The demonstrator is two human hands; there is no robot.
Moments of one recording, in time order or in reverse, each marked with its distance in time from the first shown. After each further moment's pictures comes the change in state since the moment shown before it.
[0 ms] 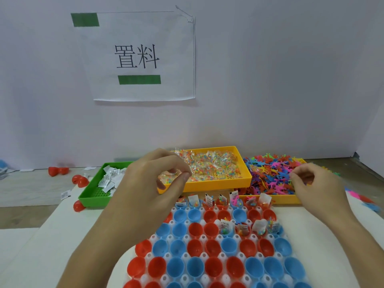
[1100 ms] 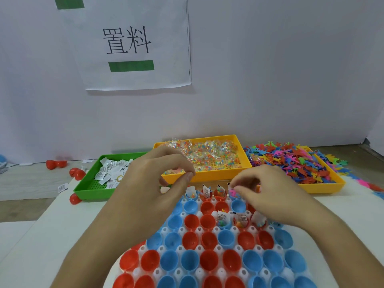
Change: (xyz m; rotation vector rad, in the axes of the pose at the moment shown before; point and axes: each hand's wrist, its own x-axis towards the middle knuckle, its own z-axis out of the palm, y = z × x) left_hand -0.002 0.001 0.019 0.009 -0.067 0.018; right_hand -0.028 -0.075 0.019 0.015 -0.630 -0.196
